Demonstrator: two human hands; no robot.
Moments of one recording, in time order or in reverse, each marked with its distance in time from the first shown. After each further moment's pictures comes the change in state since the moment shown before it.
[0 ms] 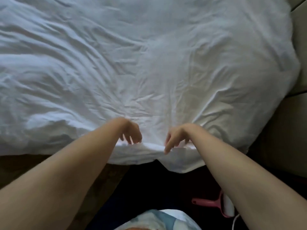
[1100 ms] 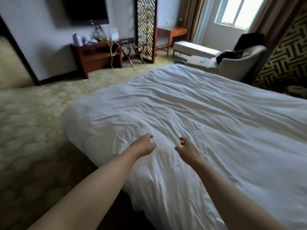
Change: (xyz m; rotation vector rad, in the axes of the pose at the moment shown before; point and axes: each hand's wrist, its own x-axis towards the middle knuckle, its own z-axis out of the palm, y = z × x) left_hand -0.284 -0.286 0.011 -0.860 1.285 0.023; right_hand -0.143 -0.397 0.012 -0.051 0.922 -0.739
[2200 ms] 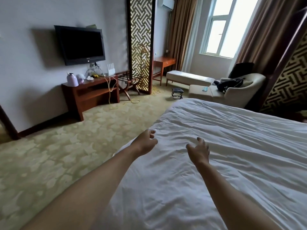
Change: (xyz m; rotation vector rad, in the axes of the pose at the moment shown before) left_hand 0.389 -0.256 -0.528 -0.228 0.066 0.331; right_hand 0.395 -0.484 0.262 0.206 0.526 0.123
